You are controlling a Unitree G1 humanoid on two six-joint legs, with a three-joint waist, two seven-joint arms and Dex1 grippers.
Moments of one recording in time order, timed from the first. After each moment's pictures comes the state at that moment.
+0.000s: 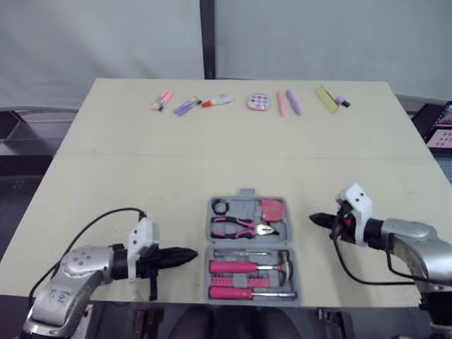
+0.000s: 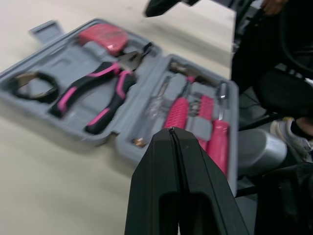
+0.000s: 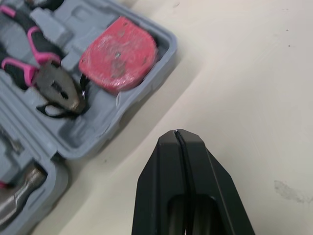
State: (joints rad) left arm 0.13 0.67 0.01 -0.42 -0.46 0.35 -1.05; right arm -0.18 -0.75 -0.10 -0.09 0.40 0.70 0.87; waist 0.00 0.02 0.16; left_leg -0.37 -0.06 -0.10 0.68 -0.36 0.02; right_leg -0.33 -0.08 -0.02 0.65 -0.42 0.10
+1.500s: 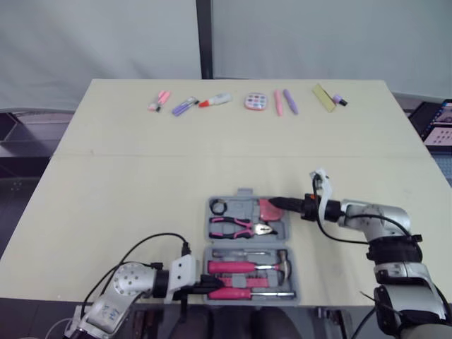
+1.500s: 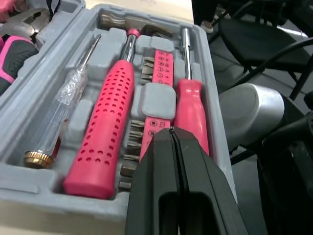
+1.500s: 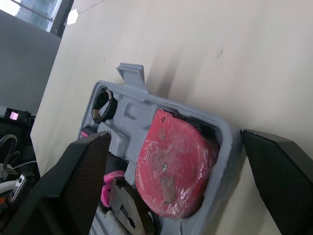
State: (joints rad) left arm 0.09 0.57 -0.30 -0.14 -0.15 -0.04 -1.02; right arm -0.59 -0.50 -0.08 0.45 0.55 0.95 0.93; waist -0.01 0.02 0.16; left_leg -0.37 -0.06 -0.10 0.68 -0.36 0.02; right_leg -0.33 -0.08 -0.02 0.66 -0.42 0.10
